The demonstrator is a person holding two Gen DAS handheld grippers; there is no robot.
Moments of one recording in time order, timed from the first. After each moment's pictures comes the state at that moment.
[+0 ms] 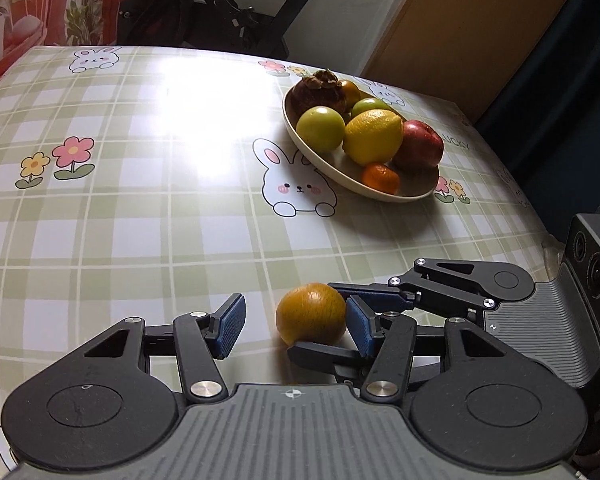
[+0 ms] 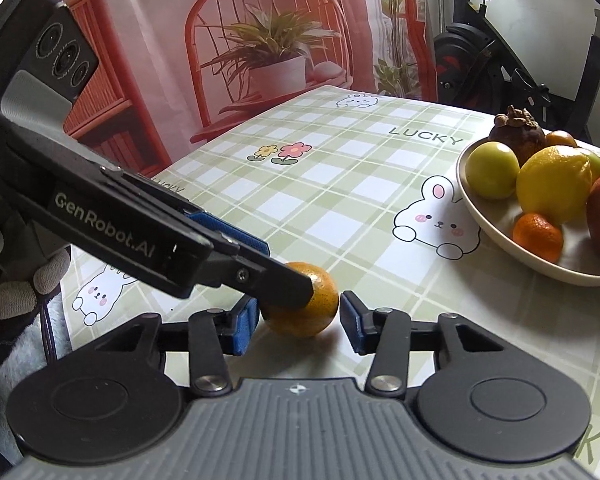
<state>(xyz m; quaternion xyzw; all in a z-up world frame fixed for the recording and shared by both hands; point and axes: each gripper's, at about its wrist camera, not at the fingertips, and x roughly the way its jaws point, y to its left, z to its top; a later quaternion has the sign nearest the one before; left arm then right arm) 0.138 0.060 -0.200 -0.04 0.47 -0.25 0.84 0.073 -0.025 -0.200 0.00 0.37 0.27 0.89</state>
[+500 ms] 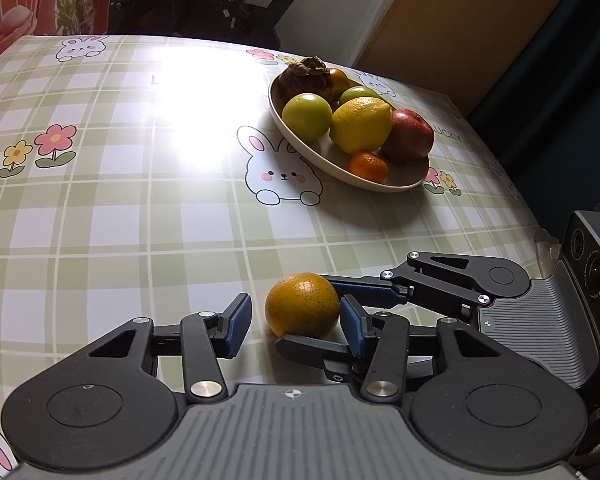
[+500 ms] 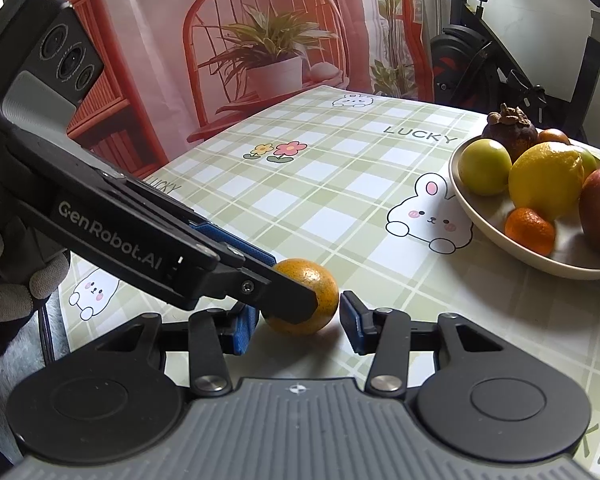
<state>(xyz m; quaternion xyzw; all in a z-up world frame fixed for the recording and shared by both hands) 0.137 0.055 -0.207 -0.05 0.48 -0.26 0.83 0.069 -0.029 -0.202 0.00 0.37 0.27 0.89</state>
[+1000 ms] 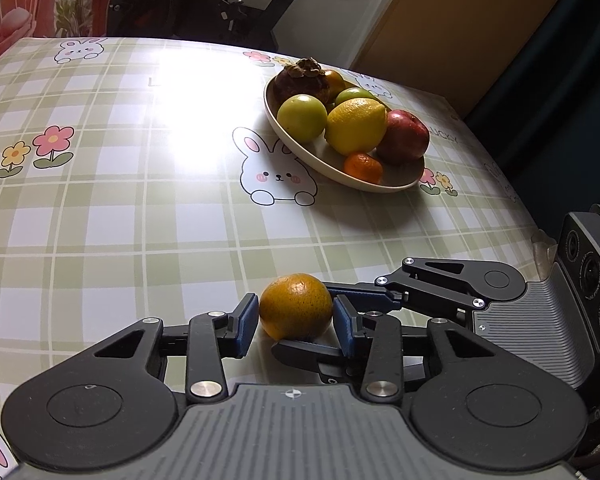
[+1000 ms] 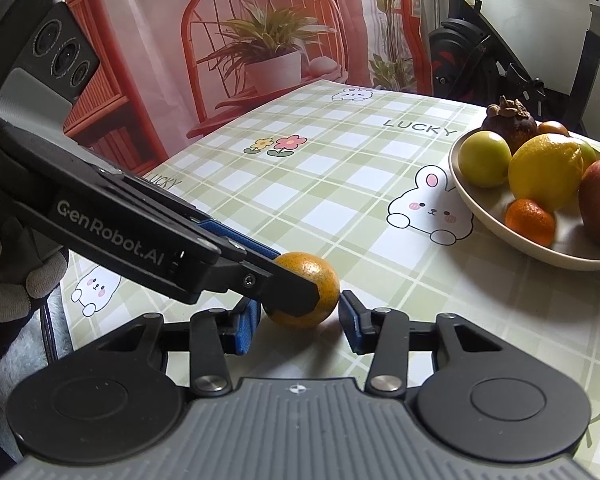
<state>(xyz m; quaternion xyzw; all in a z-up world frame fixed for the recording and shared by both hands) 0.134 0.055 -0.204 -0.05 0.48 -0.27 0.84 0.069 -0.028 -0.201 0.00 0.38 0.27 0.89</state>
